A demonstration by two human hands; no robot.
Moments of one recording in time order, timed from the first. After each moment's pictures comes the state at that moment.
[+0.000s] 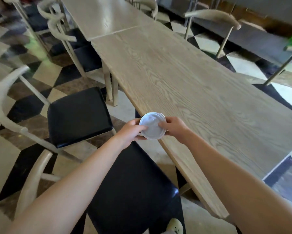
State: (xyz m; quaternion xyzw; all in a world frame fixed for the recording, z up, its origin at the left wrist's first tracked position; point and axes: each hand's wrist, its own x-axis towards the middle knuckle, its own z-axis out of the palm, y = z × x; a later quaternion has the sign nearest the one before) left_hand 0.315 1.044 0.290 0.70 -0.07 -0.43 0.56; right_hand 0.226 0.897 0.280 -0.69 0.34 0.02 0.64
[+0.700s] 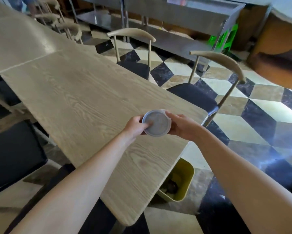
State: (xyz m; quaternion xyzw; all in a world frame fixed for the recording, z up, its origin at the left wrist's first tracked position) left_hand 0.116 0.767 0.327 0.70 -0.26 -0.44 0.50; right_hand -0.027 0.664 0.350 -0.54 0.39 -0.08 0.74
